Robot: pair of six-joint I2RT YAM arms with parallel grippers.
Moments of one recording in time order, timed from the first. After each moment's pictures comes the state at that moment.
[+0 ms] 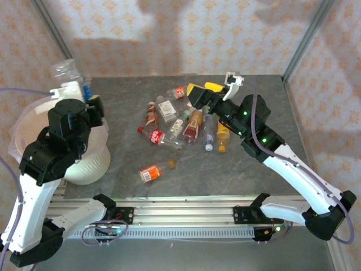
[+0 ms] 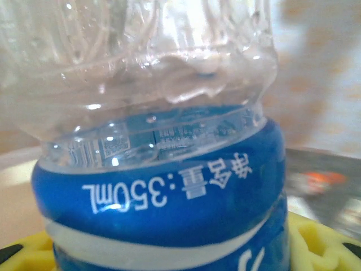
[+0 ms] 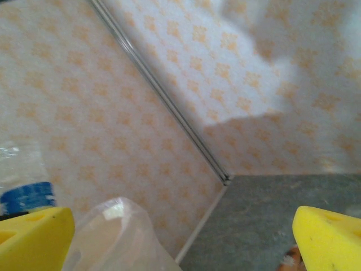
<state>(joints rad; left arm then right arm) -0.41 0.95 1.60 -1.08 -0.76 -0.28 0.71 1.10 1.19 0.01 -0.04 0.60</state>
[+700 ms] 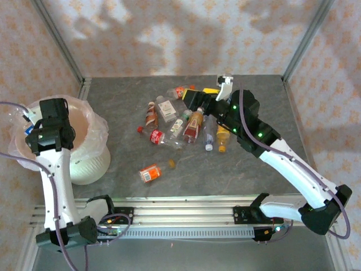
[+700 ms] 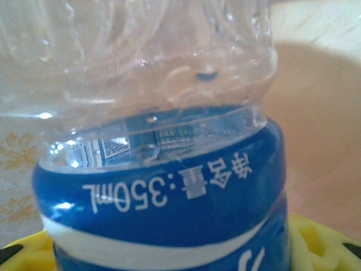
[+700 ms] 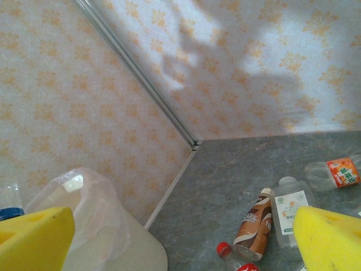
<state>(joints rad) 0.34 1.04 1.36 -1.26 -0.71 -0.29 0.71 1.16 1.26 -0.18 -0.01 0.57</state>
